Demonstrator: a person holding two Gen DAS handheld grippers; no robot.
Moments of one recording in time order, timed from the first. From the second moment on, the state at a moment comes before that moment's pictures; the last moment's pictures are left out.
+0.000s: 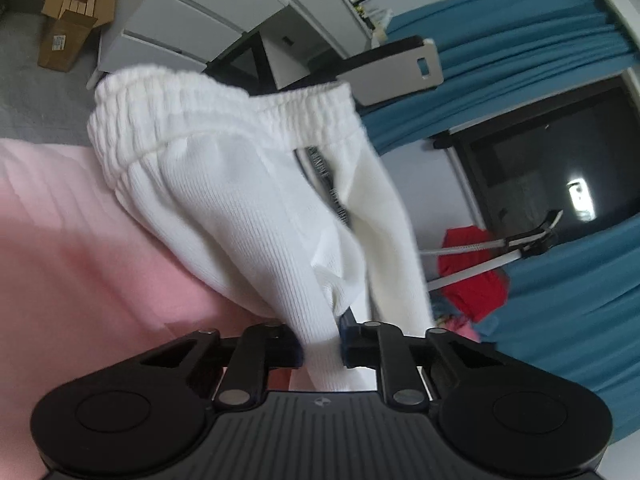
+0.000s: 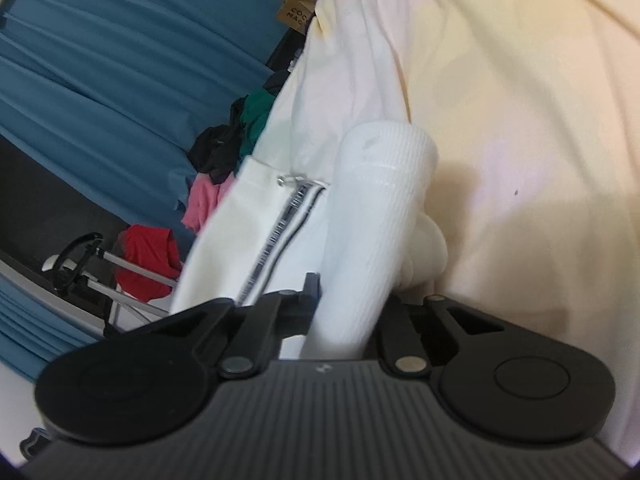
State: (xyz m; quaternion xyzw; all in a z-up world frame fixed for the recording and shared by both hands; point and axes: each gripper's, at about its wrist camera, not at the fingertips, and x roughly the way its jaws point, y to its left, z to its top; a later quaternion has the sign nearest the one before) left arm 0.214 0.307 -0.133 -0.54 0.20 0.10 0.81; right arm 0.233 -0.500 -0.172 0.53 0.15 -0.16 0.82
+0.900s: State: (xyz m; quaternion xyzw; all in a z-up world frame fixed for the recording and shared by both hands) left arm 0.029 0.312 -0.063 -0.46 0.29 0.11 0.83; right arm 0.083 -0.521 -0.161 0.58 0.19 -0.15 0.77
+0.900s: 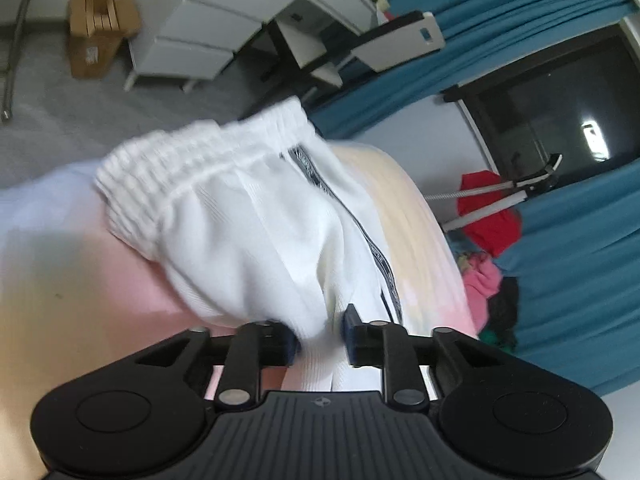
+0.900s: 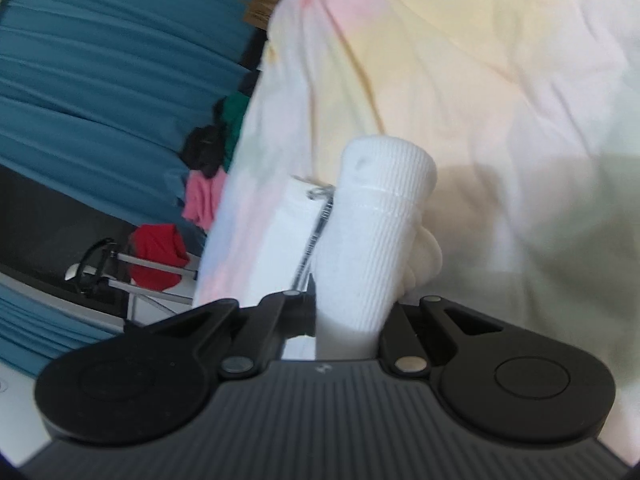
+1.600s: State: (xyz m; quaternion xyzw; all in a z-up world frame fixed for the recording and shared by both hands) left arm 0.026 0.166 -0.006 -0.15 0.23 0.07 0.96; right arm 0.104 -0.515 -0.189 0.61 0.17 -0.11 0.76
